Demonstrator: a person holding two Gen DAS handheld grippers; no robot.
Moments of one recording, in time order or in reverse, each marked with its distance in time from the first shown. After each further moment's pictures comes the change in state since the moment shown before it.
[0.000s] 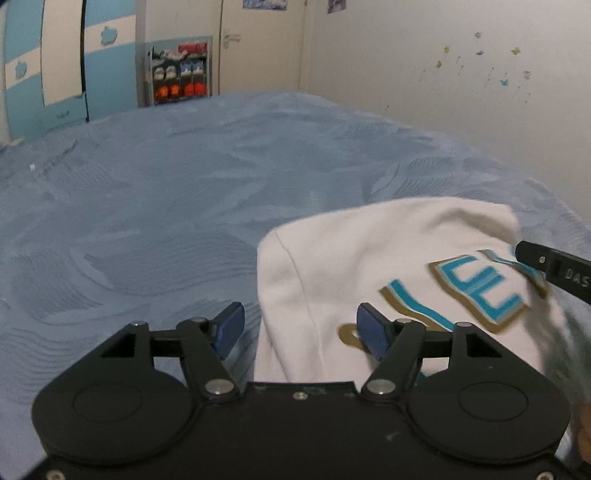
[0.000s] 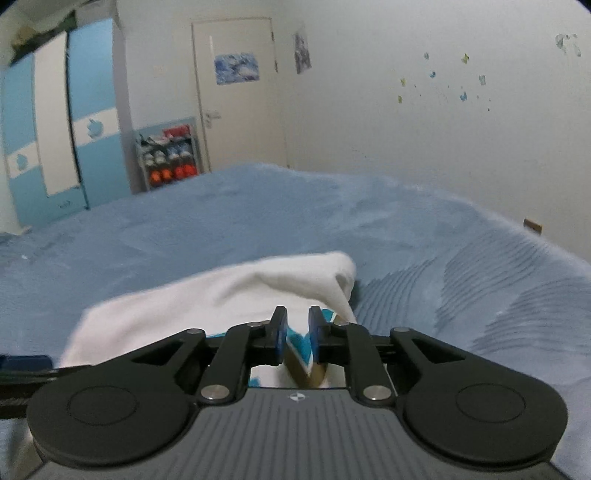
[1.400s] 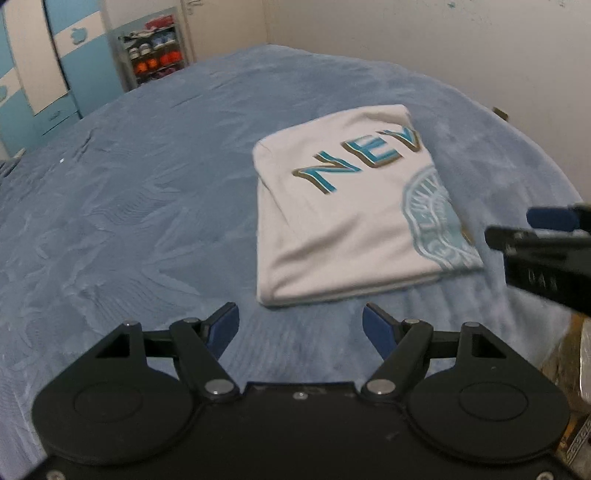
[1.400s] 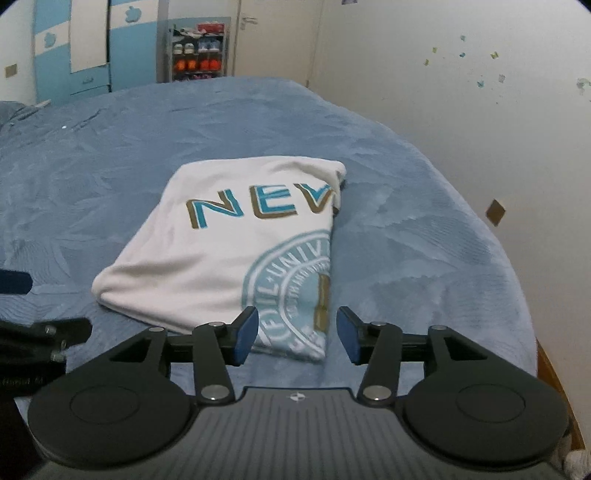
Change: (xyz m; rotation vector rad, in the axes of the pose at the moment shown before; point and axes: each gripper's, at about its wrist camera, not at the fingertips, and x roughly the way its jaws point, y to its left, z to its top) left arm -0.211 -0.037 -0.068 0.166 0.239 0.024; right arm -0.188 0.046 -0.012 -0.235 0.347 -0.085
